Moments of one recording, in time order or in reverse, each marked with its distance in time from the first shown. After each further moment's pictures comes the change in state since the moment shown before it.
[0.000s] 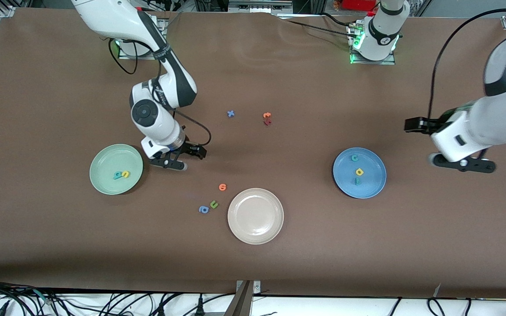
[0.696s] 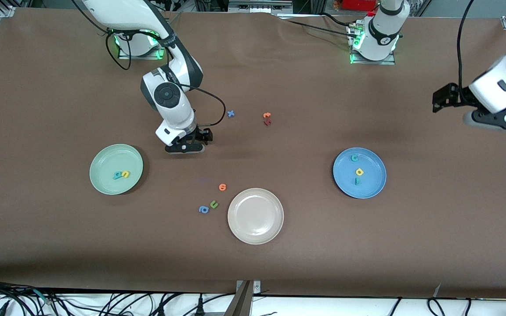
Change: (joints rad) left arm -0.140 -0.369 0.271 -0.369 -0.134 0.206 0.170; right arm -0.002 -0.045 0.065 -0.097 -0.247 0.021 0.001
